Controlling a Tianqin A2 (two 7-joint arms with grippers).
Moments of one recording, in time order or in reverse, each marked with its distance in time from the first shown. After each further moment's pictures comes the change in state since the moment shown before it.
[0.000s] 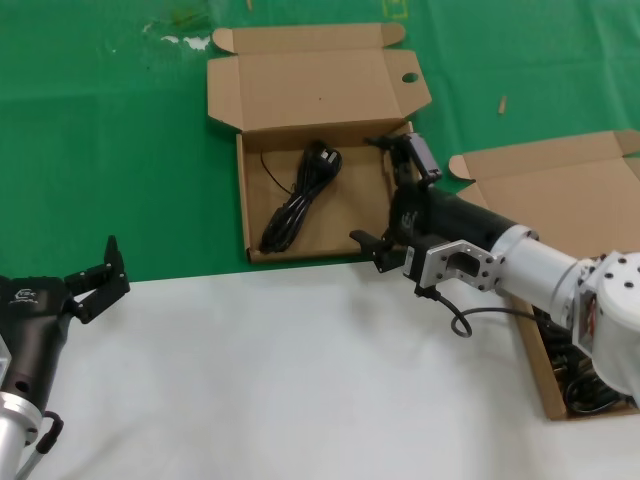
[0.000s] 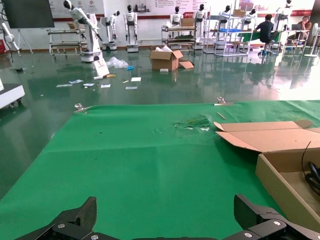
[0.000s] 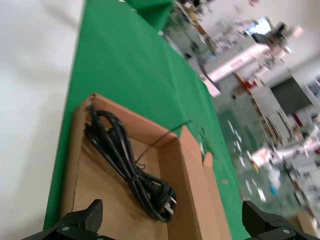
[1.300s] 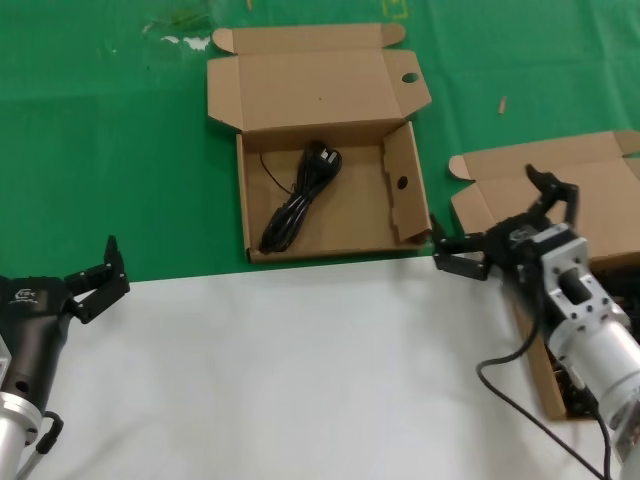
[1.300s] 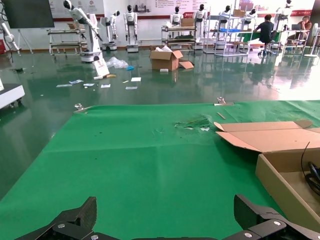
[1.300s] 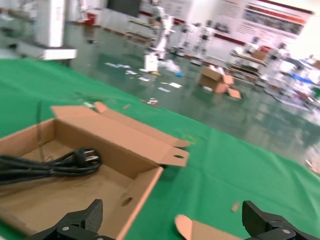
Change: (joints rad) left arm 0.000 0.000 0.000 0.000 0.000 0.000 0.000; right arm -0.426 -0.018 0.175 0.408 0.070 0.436 0.795
